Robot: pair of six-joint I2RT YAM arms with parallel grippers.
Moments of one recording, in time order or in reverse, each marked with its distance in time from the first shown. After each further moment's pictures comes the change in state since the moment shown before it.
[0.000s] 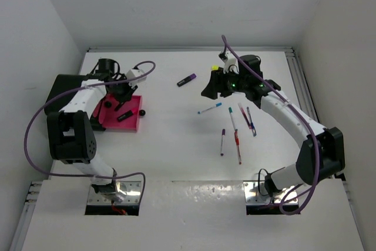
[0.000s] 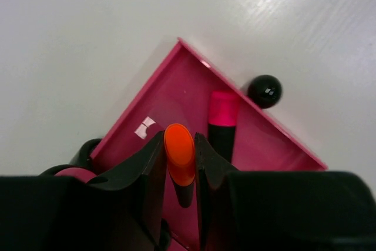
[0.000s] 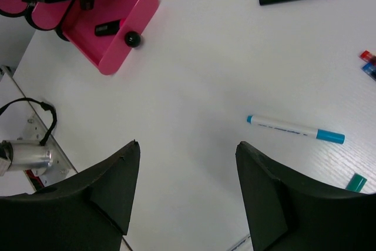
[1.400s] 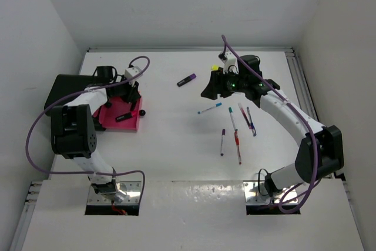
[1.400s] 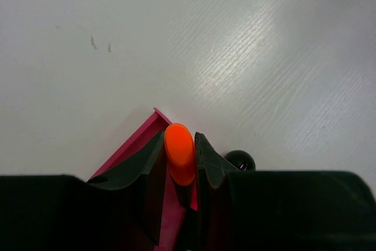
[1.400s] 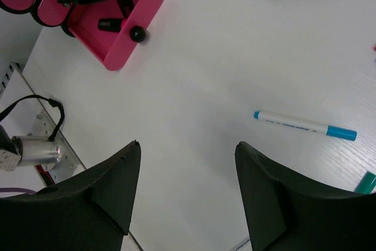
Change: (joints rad) left arm 0.048 0.064 -0.151 0.408 0.305 -0.247; right arm -0.006 0.016 0.004 -0.011 -0.028 0.017
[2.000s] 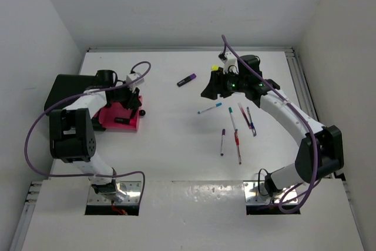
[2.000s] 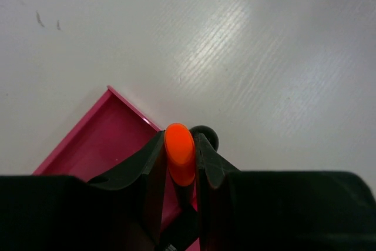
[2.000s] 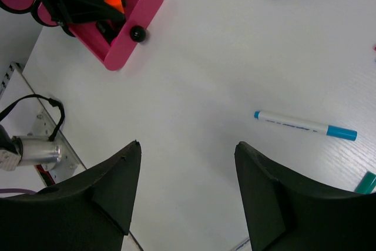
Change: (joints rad) left arm 0.003 -0.035 -0.045 -0.099 0.033 0.047; right arm 0.000 0.000 0.000 0.000 -0.001 0.000
